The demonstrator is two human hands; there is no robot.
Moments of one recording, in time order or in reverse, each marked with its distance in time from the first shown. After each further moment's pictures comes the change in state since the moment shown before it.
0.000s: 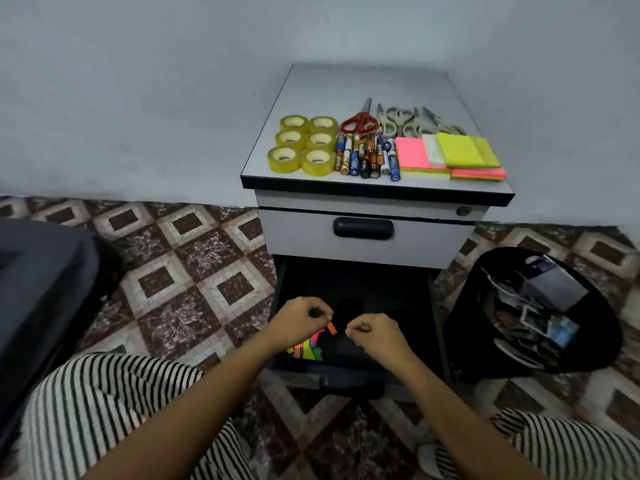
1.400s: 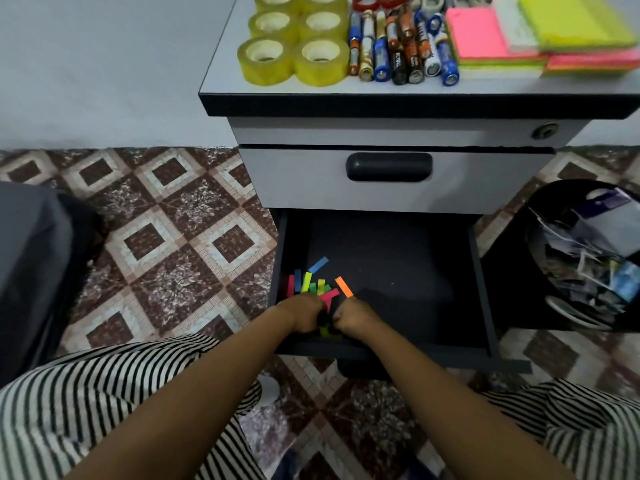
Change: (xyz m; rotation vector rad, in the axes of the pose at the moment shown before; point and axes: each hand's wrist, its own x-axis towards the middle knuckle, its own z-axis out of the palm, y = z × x) left_hand 0.069 -0.095 0.054 0.589 -0.568 -0.055; right_hand 0.088 0.042 0.105 -0.241 -0.418 0.260
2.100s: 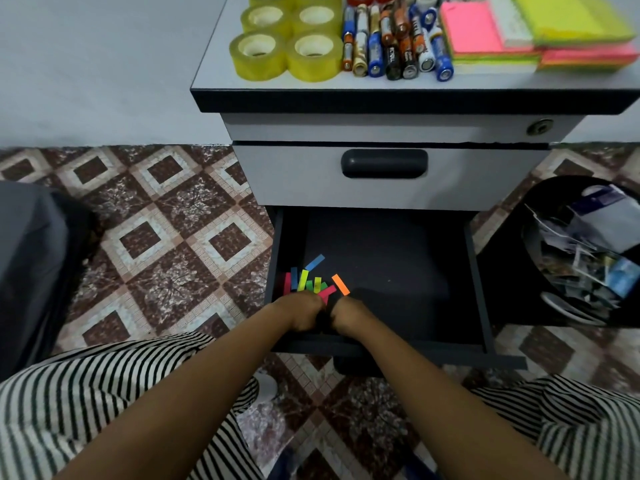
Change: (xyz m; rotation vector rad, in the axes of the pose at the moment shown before) left_hand 0.001 -0.002 0.002 0.006 -0.015 0.082; right_hand -0.005 -0.003 0.001 -0.079 0.017 0.011
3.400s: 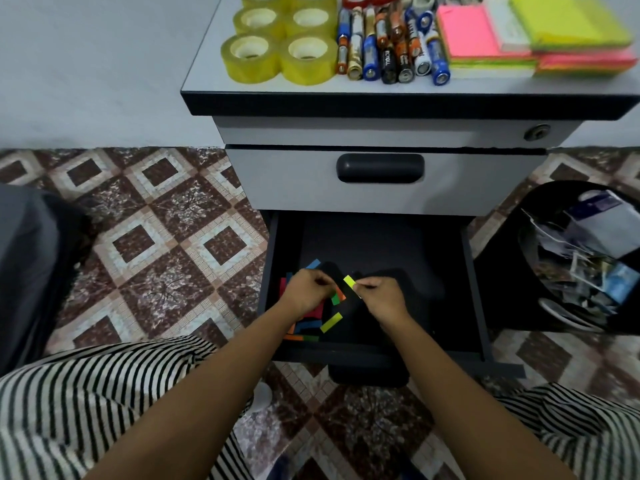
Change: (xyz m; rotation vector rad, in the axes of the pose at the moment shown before) left_hand 0.022 0.014 -0.011 -0.878 0.500 -0.184; right_hand -0.007 0.032 -0.036 0.711 0.452 0.004
